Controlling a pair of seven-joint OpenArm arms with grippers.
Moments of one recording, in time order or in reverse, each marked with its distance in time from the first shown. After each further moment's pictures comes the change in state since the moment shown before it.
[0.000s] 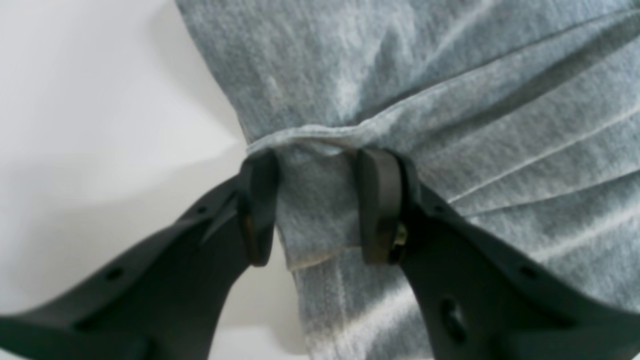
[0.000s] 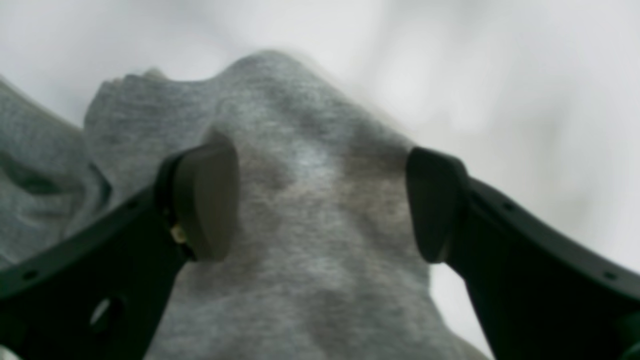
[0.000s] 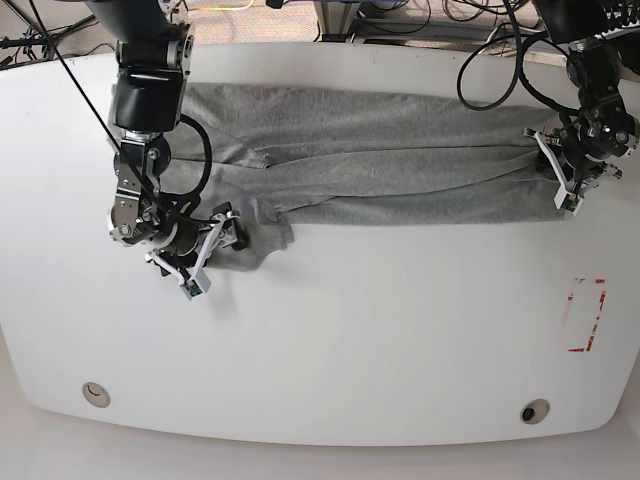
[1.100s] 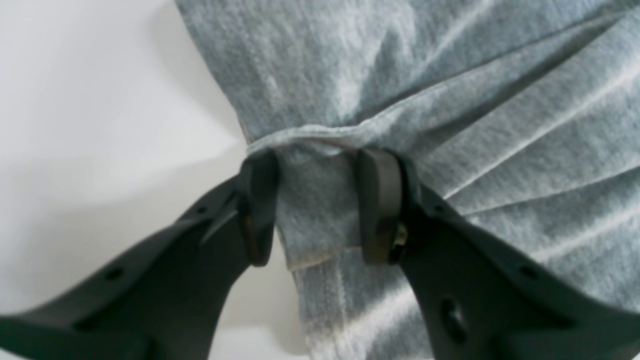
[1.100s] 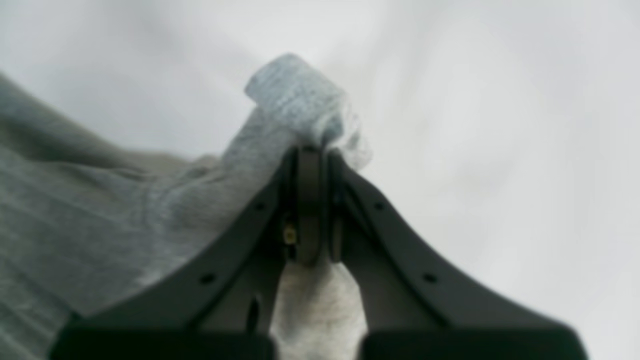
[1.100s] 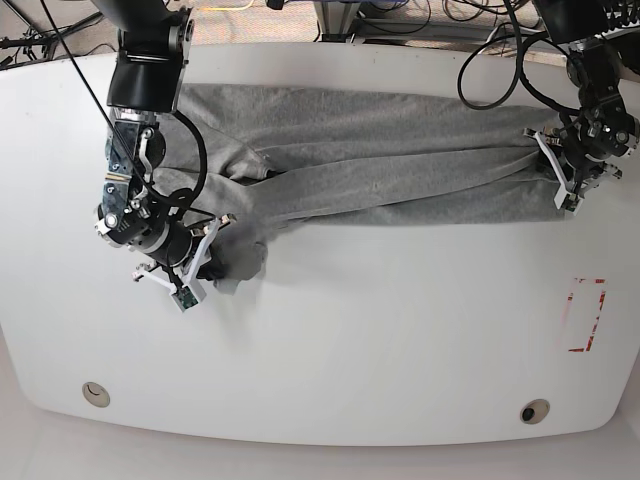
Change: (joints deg) left arm 0.0 0.0 0.0 -0.1 0.0 0.0 0.0; right arm -5.9 0.1 0.1 21.8 4.2 0.0 -6.4
